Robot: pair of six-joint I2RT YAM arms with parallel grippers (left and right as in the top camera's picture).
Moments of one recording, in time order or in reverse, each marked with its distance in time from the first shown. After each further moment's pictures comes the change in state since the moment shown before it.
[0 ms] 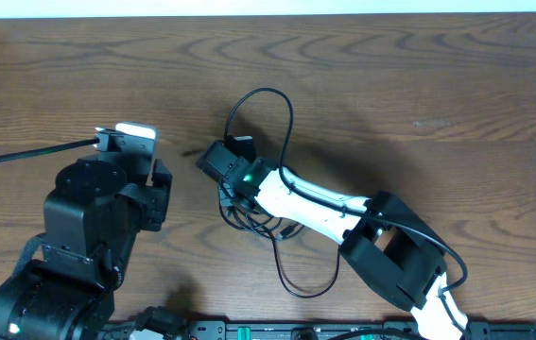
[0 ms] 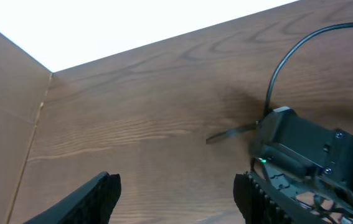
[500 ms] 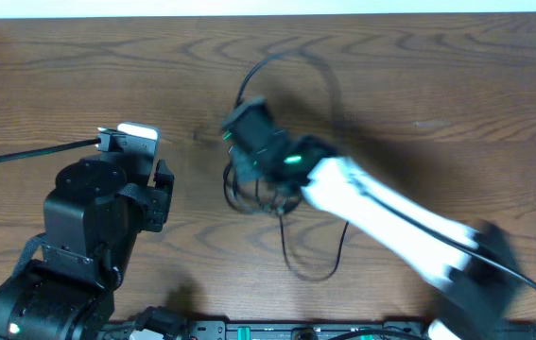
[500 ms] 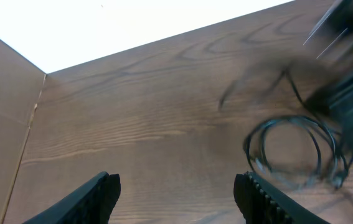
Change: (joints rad) left arm 0.000 0.000 0.000 0.000 0.018 0.000; right arm -0.108 -0.387 0.011 -0.091 -0.014 -0.267
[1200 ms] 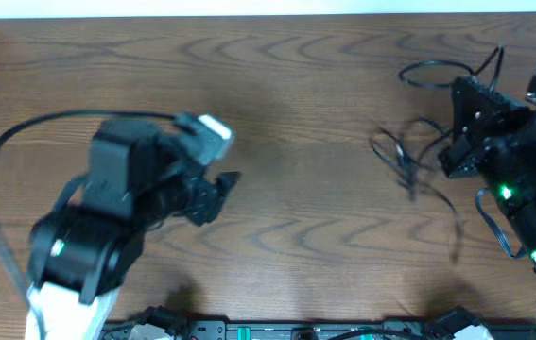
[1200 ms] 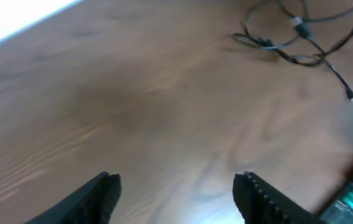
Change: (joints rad) left arm 0.000 0.184 0.000 0.008 0.601 0.162; right arm -0.385 -0.758 0.040 -0.138 0.037 -0.109
